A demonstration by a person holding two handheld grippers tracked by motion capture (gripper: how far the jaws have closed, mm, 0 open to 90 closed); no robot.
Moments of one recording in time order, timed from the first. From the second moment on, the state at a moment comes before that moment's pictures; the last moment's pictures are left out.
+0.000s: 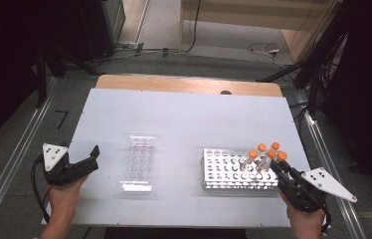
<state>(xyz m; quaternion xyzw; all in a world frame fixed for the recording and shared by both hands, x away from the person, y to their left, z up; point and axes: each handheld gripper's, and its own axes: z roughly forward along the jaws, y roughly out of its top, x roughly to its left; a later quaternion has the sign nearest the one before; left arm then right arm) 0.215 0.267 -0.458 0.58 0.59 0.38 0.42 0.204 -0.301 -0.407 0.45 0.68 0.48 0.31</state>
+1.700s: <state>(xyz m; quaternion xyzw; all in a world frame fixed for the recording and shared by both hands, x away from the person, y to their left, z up) 0.220 0.216 -0.428 0.62 0.52 0.32 0.49 0.228 -0.201 -0.391 0.35 0.75 0.51 0.24</state>
